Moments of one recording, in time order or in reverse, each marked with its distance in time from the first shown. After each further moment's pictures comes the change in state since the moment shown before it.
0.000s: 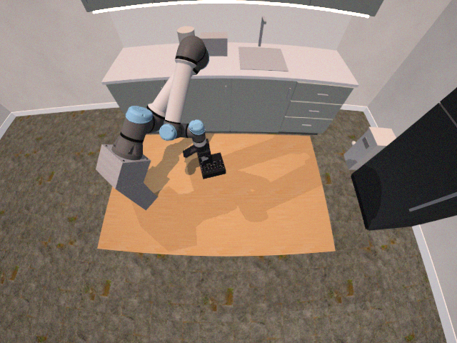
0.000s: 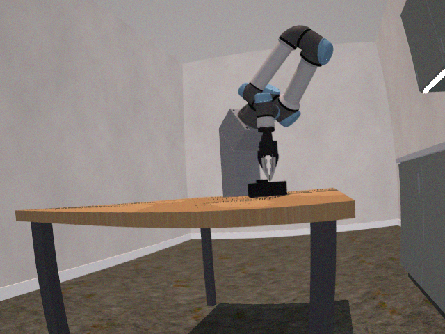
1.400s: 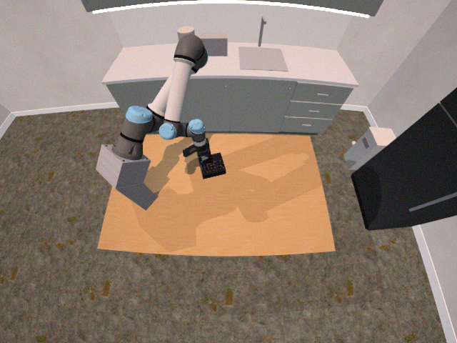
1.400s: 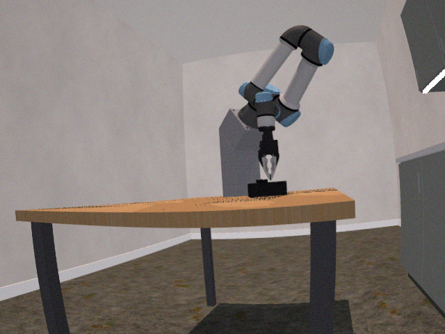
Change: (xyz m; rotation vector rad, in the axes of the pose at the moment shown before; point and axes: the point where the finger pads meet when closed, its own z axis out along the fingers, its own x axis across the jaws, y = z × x) arm 0.003 0.000 -0.003 0.001 0.000 0.000
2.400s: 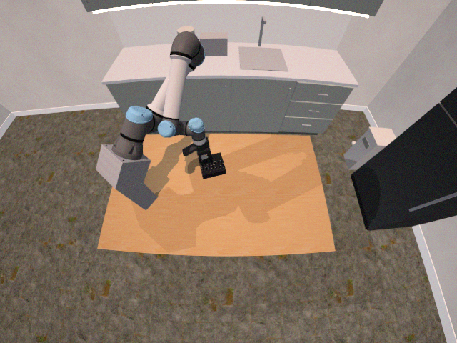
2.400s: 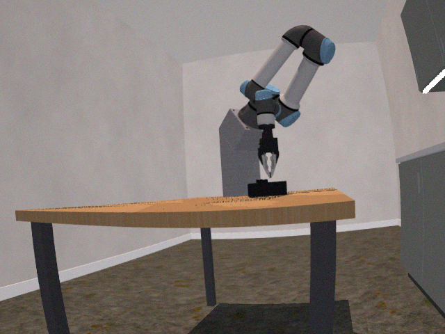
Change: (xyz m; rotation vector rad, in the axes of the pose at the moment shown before) arm 0.000 0.000 -0.009 -0.001 0.000 0.000
